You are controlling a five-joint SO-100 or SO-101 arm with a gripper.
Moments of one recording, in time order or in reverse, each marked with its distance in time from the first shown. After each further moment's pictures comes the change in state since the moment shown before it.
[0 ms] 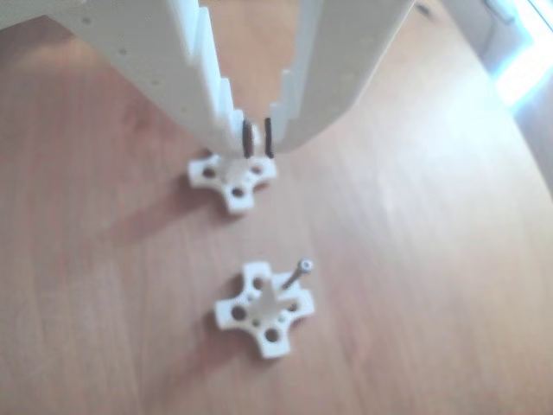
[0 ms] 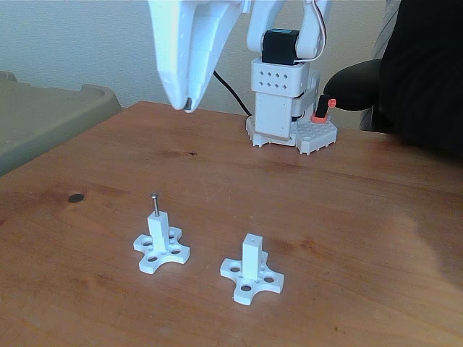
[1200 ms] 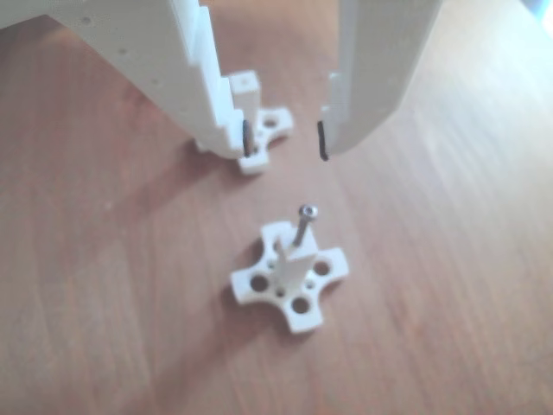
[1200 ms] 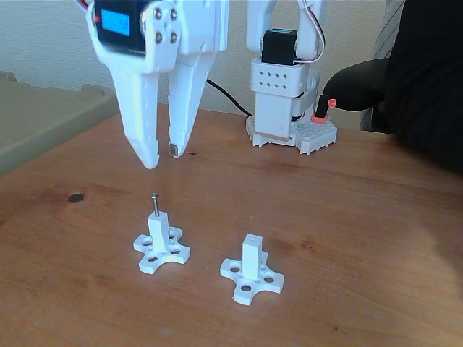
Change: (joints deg) arm -0.1 -23.3 -14.9 4.7 1.5
